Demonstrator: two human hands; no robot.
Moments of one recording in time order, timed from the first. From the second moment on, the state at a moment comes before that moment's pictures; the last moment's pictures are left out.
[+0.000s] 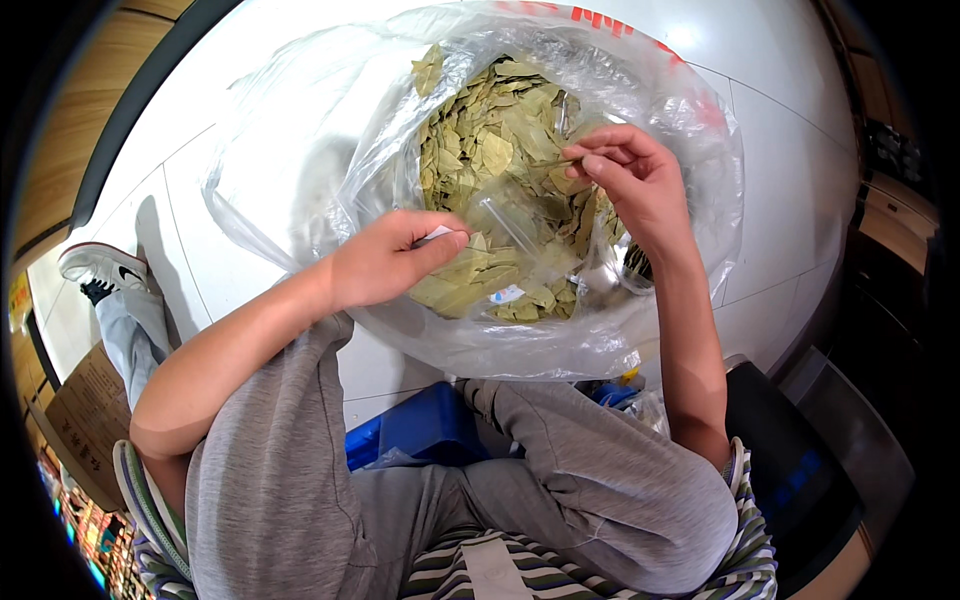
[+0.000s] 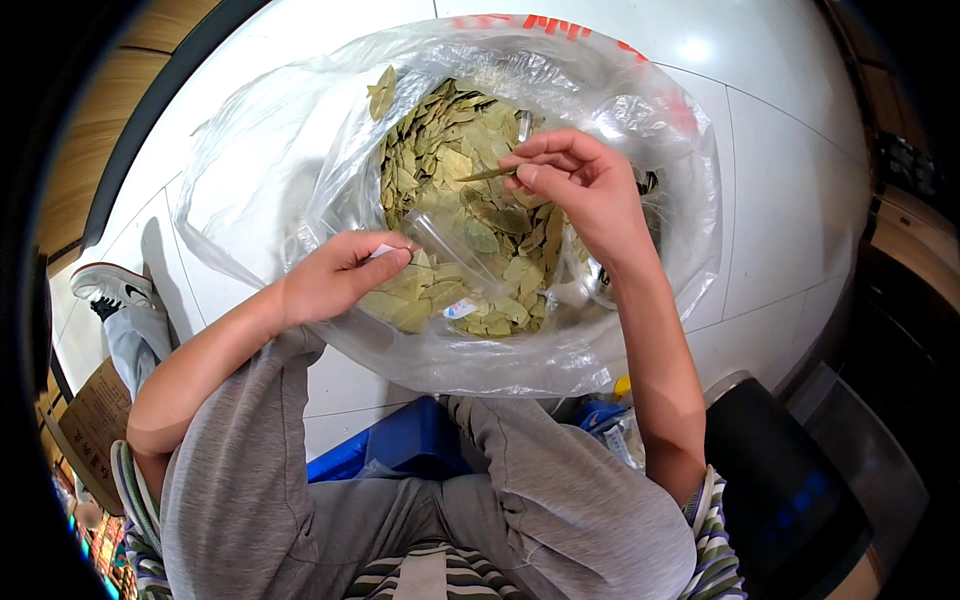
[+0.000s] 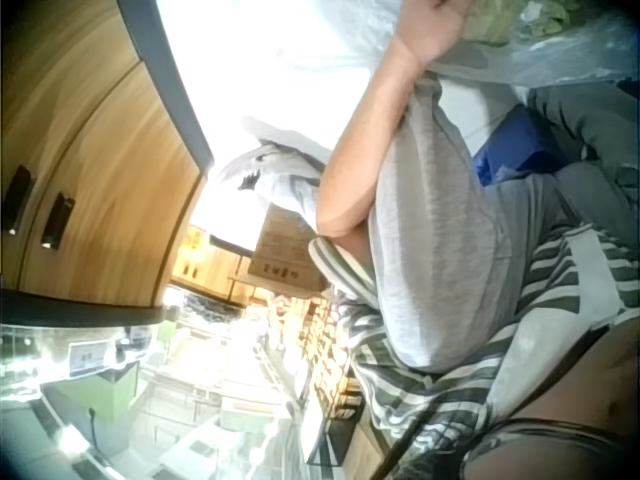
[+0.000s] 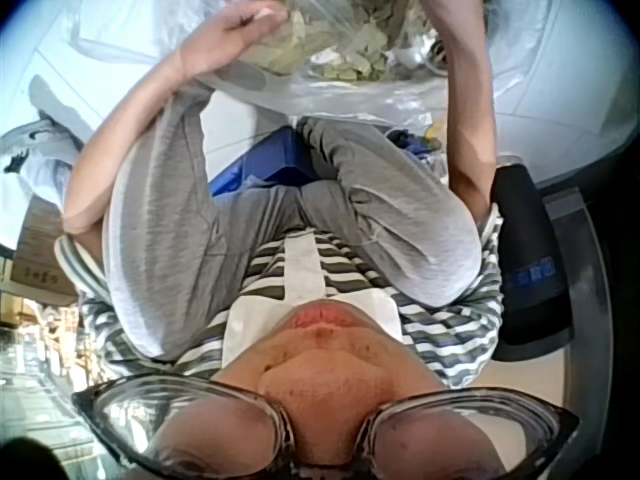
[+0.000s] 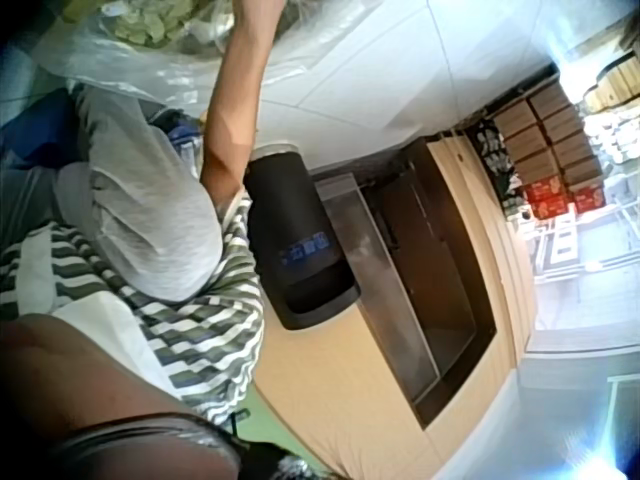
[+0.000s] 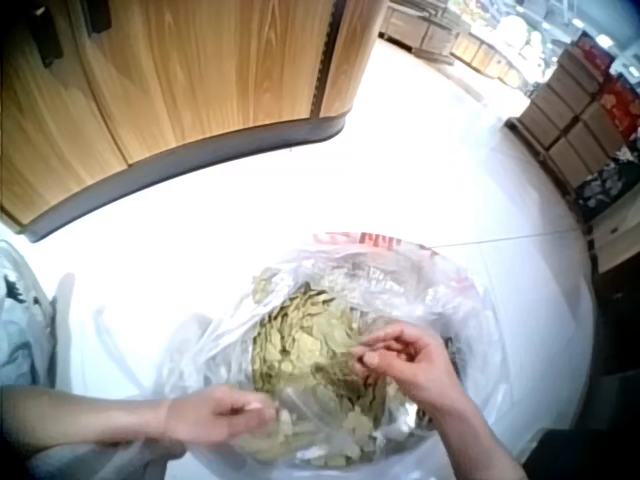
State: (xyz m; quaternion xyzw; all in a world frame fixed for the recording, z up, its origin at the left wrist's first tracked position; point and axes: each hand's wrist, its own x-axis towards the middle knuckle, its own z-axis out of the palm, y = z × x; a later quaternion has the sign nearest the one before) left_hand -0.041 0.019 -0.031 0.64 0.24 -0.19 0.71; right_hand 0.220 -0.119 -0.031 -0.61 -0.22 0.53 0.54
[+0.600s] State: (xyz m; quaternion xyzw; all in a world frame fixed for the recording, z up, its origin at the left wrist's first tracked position) left_hand -0.038 0.022 -0.029 0.64 0.25 -0.18 0.71; right_hand 0.220 -0.130 -0.013 -0.65 -0.31 0.45 0.52
